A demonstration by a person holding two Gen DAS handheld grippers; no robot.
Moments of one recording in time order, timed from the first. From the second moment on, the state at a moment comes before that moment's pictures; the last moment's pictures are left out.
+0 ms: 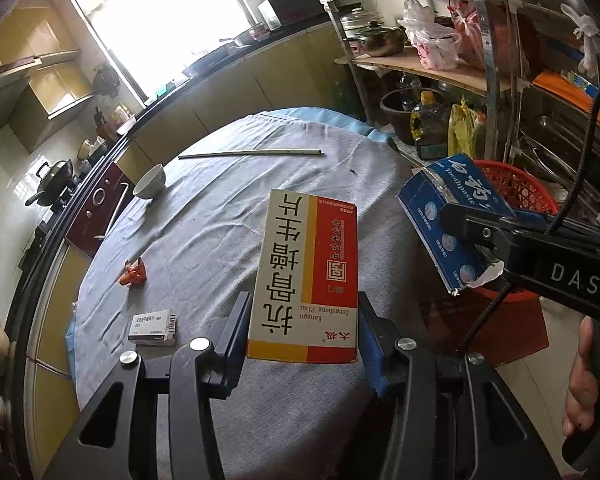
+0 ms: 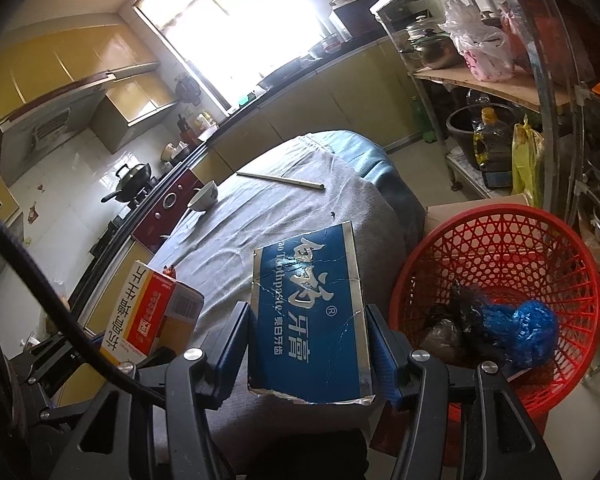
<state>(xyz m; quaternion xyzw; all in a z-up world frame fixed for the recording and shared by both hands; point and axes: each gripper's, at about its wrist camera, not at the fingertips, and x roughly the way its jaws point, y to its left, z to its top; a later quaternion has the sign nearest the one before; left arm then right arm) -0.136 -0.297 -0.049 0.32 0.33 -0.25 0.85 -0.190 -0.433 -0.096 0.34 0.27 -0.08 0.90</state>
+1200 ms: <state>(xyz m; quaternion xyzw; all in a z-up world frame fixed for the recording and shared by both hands) -0.149 -0.332 -0.065 0.36 0.32 -0.28 0.83 -0.213 -0.461 -0.110 0.36 0.27 -0.11 0.89</state>
